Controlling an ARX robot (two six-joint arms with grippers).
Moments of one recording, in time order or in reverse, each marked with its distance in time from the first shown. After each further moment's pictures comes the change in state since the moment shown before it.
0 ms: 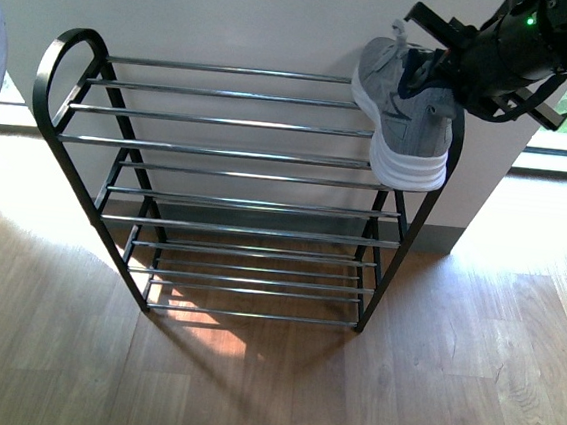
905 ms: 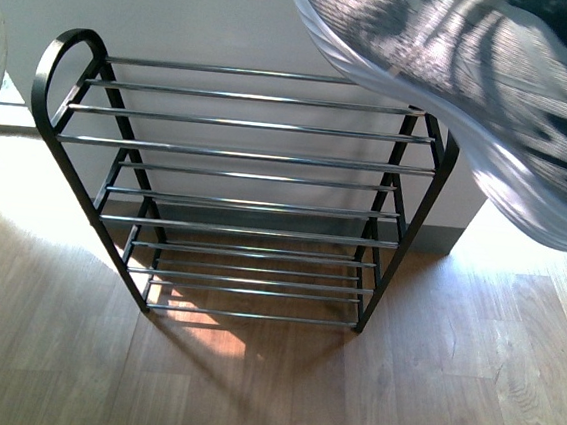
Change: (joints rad) left arm 0.000 0.000 0.000 0.000 0.000 0.000; right arm 0.049 -0.964 -0.890 0.321 -0.298 -0.467
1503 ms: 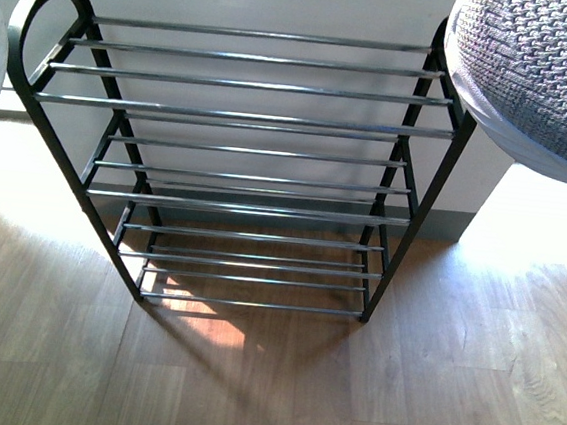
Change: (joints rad) left arm 0.000 0.000 0.000 0.000 0.002 0.000; right arm -0.483 -0.607 -0.339 -0.128 -0.396 -0.479
